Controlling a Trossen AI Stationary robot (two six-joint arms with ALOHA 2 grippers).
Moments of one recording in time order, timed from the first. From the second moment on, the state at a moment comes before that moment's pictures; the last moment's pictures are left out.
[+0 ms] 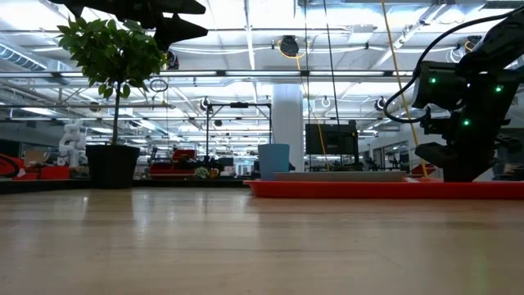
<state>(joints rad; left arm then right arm) 0.21 0.94 0.74 0.00 0.12 -0.05 -0.35 0.99 0.28 -0.63 0.53 0.87</state>
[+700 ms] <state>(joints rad) 0.21 0.94 0.74 0.00 0.12 -0.05 -0.35 0.98 0.28 -0.63 0.49 0.88</state>
